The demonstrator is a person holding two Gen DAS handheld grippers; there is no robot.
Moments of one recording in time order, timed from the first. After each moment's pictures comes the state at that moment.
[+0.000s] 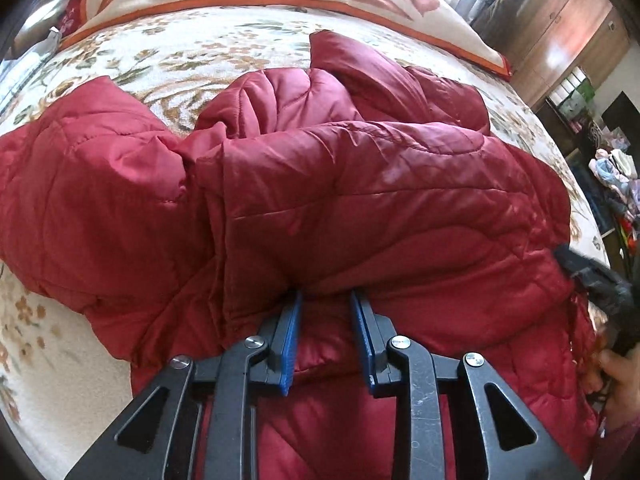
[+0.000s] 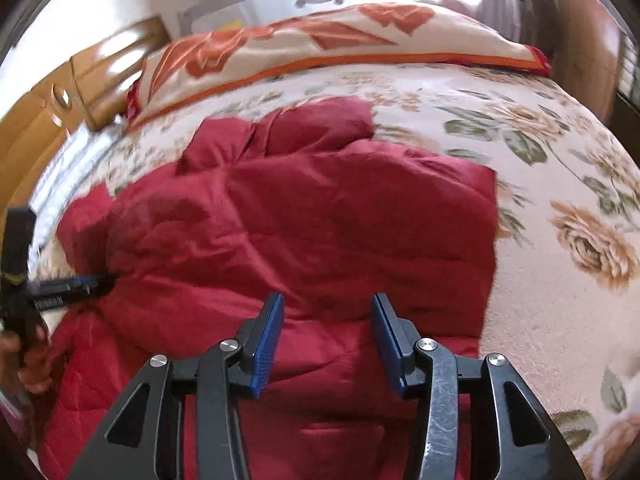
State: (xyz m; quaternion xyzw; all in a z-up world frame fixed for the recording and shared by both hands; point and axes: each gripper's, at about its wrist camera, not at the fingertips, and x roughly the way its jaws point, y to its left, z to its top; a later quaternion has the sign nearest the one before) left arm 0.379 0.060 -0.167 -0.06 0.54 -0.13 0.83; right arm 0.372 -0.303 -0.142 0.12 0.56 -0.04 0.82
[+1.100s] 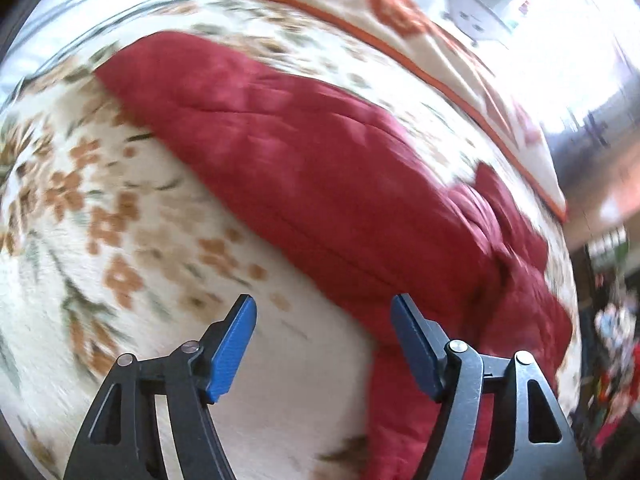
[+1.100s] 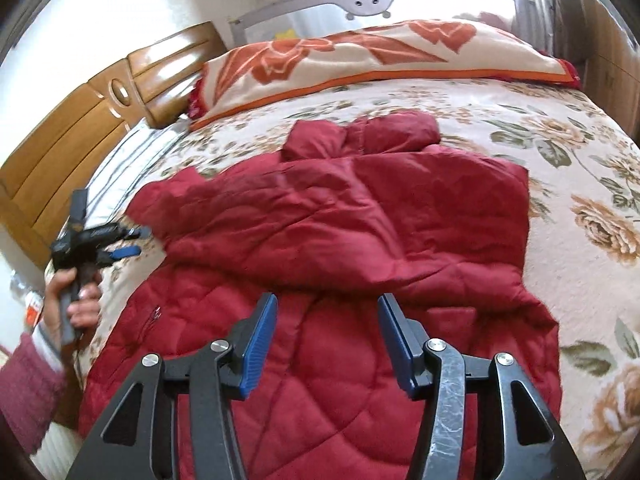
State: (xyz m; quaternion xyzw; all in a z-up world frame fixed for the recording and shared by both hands) left arm 0.313 0.251 -0.141 -0.27 0.48 0.04 0.83; right arm 0.314 -0.244 -0.073 0.15 0.53 0.04 0.84
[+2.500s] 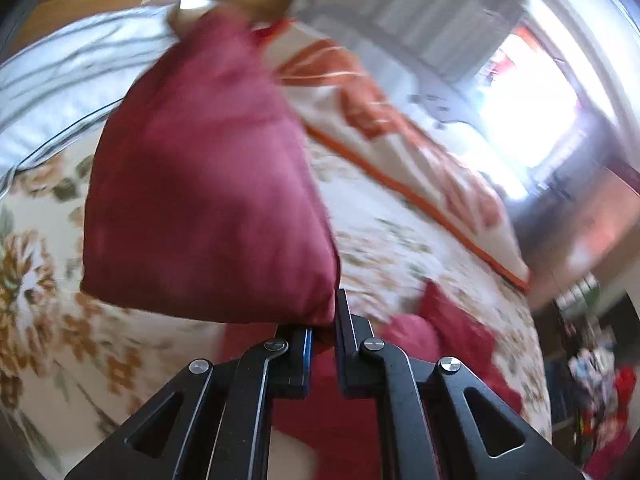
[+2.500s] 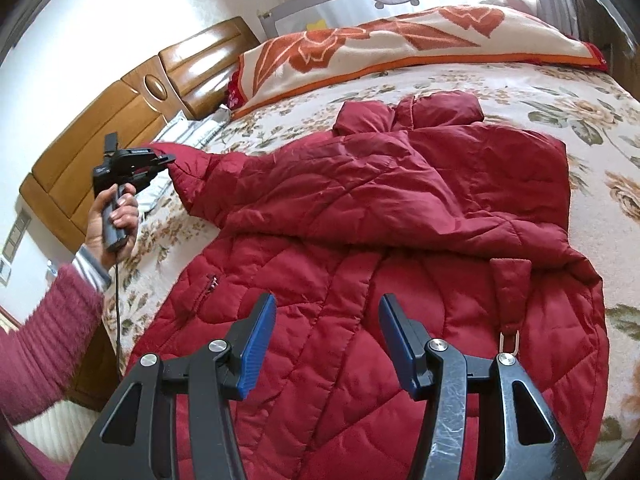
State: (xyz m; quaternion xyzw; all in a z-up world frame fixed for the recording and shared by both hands) left arm 0.335 0.242 -0.052 -0.28 0.34 0.00 0.90; right arm 0.286 -0.217 -0.063 0.20 0.52 0.11 0.82
